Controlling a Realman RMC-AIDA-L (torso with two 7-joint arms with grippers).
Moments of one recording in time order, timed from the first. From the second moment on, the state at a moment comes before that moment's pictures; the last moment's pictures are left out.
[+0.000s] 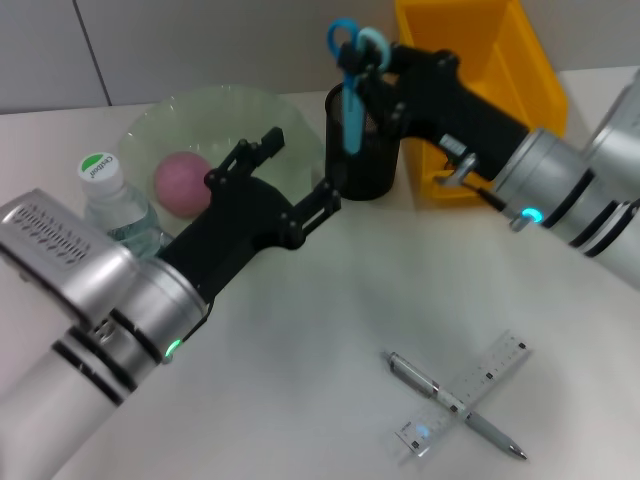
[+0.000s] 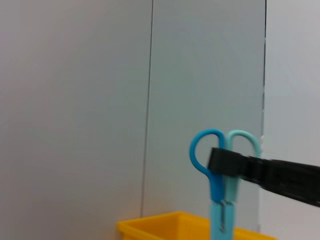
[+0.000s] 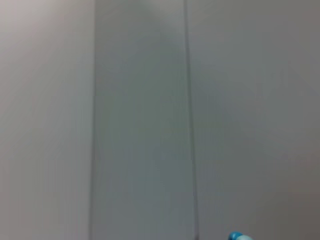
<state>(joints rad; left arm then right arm) -0.36 -2.07 2.32 0.69 -0.26 0.91 -0.29 0.74 2.09 -0.40 -0.02 -1.53 -1.44 0.57</state>
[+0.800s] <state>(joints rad) -0.29 -2.02 2.11 0.59 0.31 1.13 -0.78 0.79 2.09 -0.32 -0.09 -1.45 -1.32 0.53</state>
